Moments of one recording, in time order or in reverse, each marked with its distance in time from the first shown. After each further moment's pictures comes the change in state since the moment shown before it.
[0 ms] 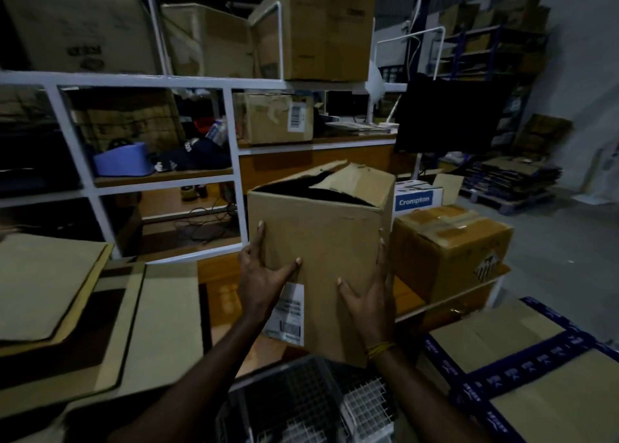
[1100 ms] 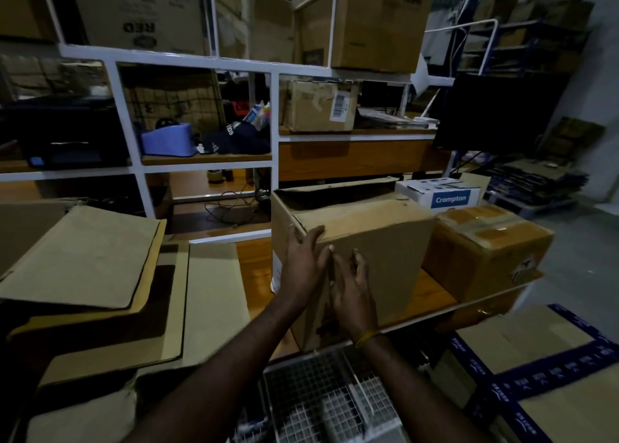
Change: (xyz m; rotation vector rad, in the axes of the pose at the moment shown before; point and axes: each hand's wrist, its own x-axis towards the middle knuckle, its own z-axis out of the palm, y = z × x) left_hand 0.012 -0.006 -0.039 0.174 -0.252 0.022; right_hand -0.041 -0.038 0.103 -0.170 -0.379 -0.102
